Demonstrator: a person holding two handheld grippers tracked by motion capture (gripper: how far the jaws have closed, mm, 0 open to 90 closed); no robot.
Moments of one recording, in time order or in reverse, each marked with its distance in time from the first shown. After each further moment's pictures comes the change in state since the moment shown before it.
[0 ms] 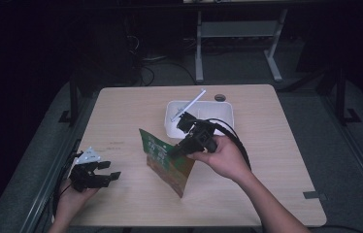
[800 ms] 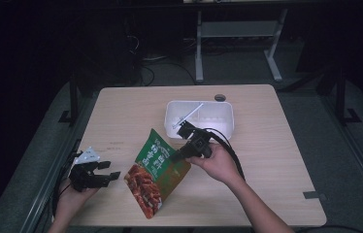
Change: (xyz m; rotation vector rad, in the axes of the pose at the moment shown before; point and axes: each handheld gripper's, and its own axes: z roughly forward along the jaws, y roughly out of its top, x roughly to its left) left arm 0.000 0.000 -0.001 -0.011 -0.005 -0.003; right arm -0.042 -0.023 0.051 0.009 -0.003 0.116
